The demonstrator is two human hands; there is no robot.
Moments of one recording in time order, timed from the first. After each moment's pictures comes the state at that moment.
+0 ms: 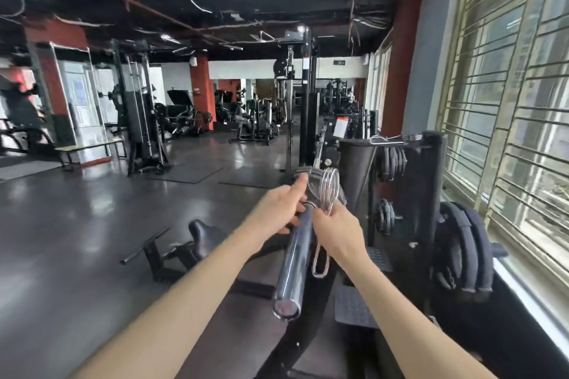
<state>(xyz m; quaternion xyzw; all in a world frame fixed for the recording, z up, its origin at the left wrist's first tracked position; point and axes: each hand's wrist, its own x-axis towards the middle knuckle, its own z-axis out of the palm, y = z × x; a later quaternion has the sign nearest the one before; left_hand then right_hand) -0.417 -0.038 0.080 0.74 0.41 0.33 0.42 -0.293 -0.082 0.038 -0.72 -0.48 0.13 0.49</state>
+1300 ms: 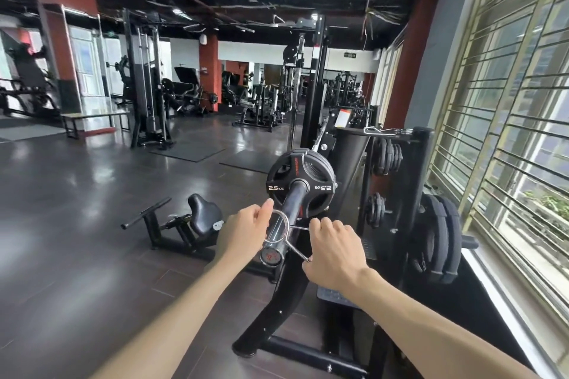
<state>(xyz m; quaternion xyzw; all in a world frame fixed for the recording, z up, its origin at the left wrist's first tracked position) -0.458 -0.087 -0.015 0.72 0.51 0.42 0.22 -0.285 -0.166 -0.012 -0.70 -0.68 -0.20 0.07</state>
